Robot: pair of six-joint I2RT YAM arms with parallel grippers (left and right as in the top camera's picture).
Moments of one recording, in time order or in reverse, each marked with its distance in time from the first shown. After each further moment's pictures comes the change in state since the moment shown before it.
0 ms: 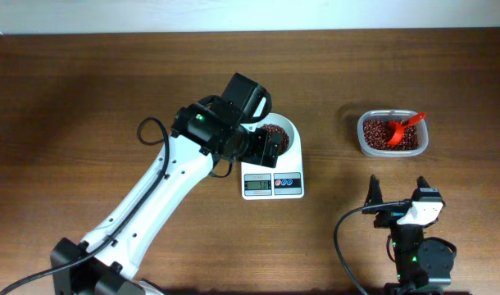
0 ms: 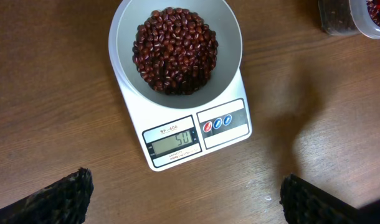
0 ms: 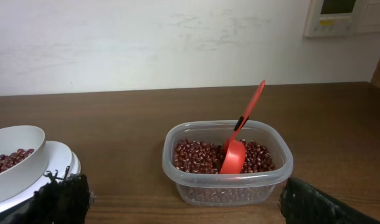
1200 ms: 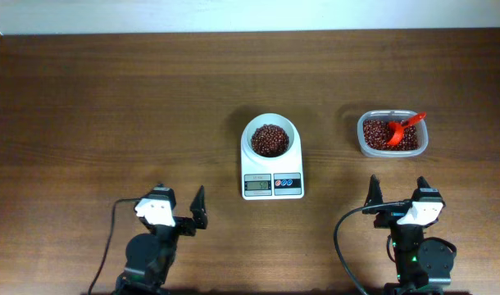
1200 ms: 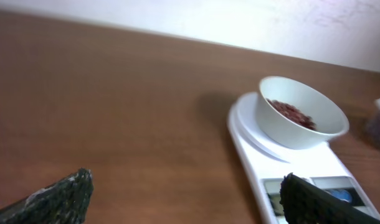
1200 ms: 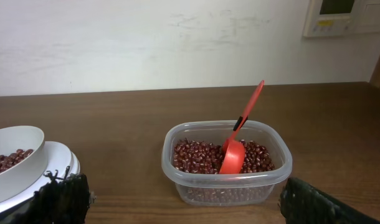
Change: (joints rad) left arm 0.306 -1.450 -1.506 0.993 -0.156 0.109; right arm 0.000 -0.001 0.000 0.000 0.003 0.000
